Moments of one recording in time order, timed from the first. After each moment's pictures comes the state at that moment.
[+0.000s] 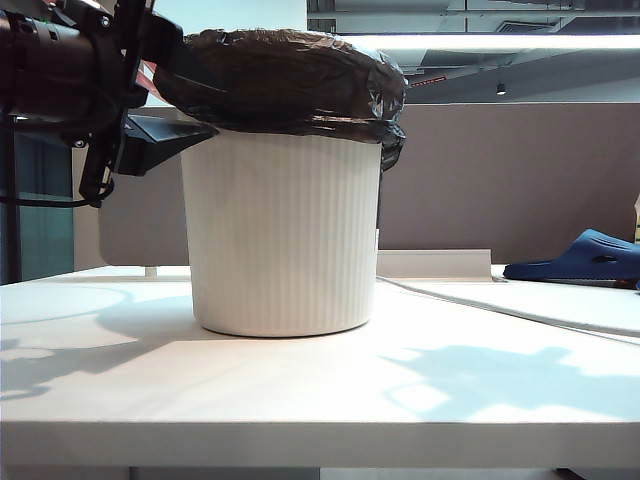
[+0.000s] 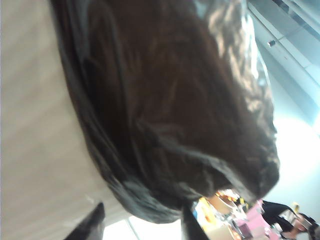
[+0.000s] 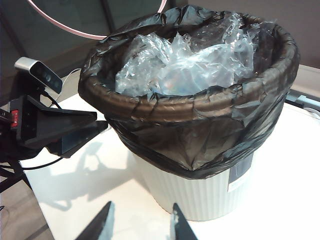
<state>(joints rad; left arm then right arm) -0.53 1.29 0.38 1.02 0.14 -0.96 0.30 0.91 0.81 -0.12 -0.58 0.07</state>
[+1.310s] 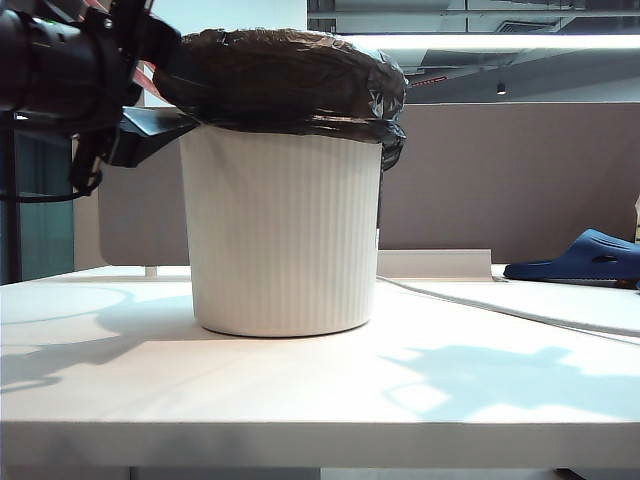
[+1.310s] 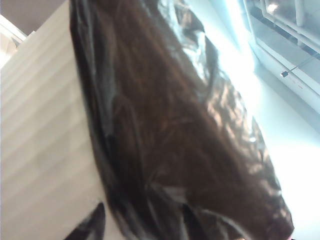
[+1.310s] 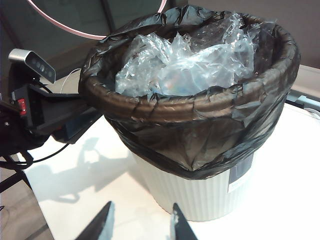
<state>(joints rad) -0.53 1.33 0.40 1.09 0.00 -0.90 0.30 0.91 0.81 -0.12 -0.58 0.07</state>
